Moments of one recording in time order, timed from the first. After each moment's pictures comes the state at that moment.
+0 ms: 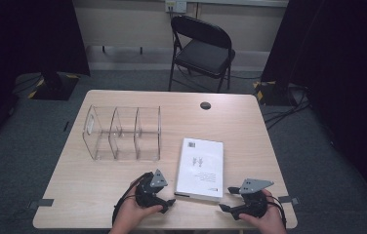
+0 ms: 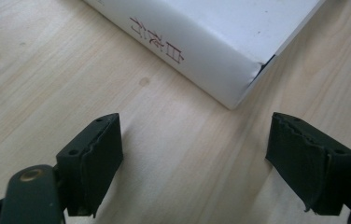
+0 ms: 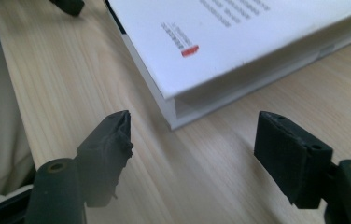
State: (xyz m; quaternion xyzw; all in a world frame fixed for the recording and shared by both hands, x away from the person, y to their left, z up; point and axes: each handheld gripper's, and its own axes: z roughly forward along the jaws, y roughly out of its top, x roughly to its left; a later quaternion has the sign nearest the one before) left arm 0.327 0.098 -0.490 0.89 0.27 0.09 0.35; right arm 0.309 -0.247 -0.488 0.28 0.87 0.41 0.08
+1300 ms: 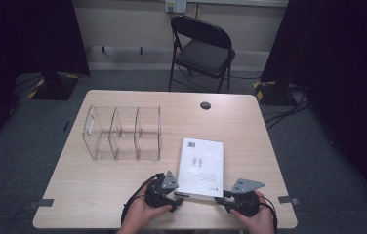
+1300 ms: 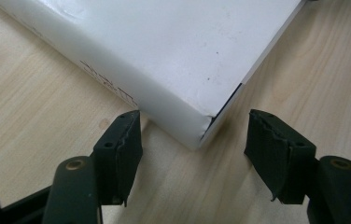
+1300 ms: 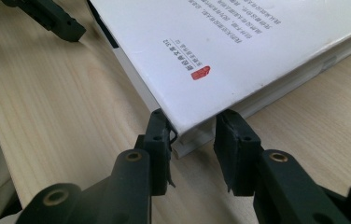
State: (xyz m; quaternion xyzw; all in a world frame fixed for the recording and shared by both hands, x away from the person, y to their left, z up) left arm 0.327 0.071 -0.487 0.90 0.24 0.09 0.35; right arm 0.306 -0.223 -0.489 0.31 0.86 0.39 0.11
